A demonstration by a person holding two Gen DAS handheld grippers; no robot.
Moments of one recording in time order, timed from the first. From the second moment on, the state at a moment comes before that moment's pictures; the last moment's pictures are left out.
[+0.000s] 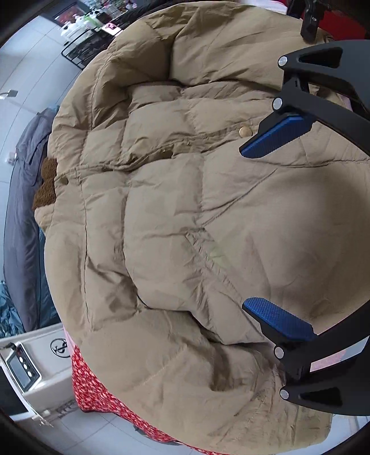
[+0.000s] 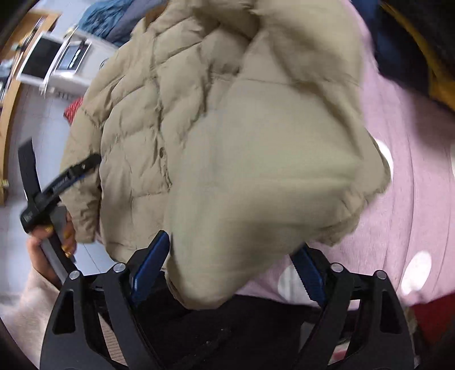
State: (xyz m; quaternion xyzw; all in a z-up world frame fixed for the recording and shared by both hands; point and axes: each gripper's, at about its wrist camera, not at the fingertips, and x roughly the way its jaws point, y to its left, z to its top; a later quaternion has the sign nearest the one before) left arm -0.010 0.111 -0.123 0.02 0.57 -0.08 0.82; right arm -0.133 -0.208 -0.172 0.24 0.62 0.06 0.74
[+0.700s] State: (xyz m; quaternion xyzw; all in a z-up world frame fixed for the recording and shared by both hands) left arm 0.014 0.127 -0.117 -0.01 0.56 -0.06 0.82; right arm -0.006 -0.311 -0.027 0.16 0.45 -0.02 0.88
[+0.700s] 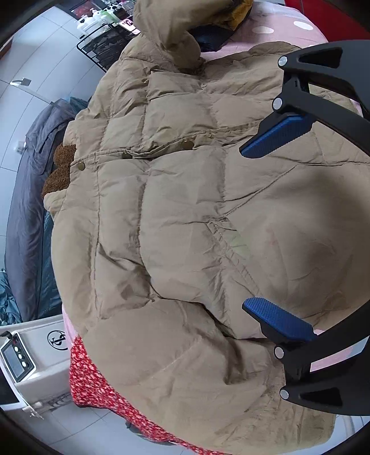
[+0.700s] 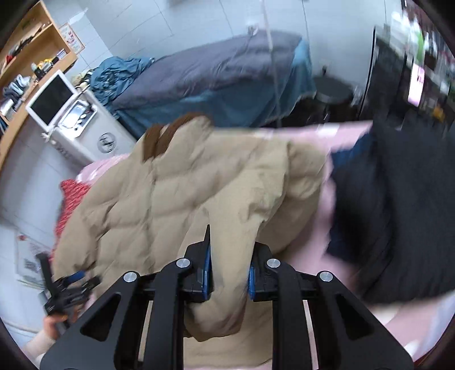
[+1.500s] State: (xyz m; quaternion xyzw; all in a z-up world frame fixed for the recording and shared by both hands) left arm 0.032 0.229 -0.093 -0.05 0.53 0.07 0.84; right arm -0.068 -0.539 -0.039 0.36 0.34 -0.26 0.83
